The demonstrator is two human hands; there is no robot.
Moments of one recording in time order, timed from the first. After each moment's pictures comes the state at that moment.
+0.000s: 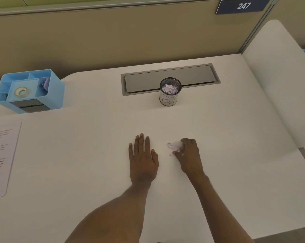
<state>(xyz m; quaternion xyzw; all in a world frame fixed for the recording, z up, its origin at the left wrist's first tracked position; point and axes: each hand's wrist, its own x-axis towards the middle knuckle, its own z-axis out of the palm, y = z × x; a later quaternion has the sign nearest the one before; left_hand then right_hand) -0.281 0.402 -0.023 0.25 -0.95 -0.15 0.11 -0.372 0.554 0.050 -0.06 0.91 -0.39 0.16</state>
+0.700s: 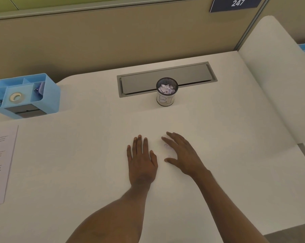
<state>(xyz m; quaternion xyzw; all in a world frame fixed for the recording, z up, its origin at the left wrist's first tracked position) -0.281 0.402 -0.023 0.25 -0.95 -0.14 0.08 -0.392 0.562 0.026 -0.37 0.89 -0.20 0.15</state>
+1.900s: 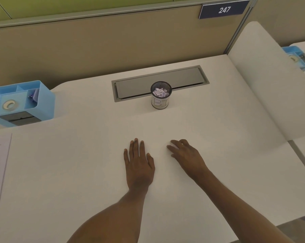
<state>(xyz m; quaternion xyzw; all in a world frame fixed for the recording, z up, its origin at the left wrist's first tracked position) -0.279 0.402 -0.020 0.25 -0.95 -0.15 0.10 -0.392 0.582 0.025 -0.40 0.91 -0.12 0.00</state>
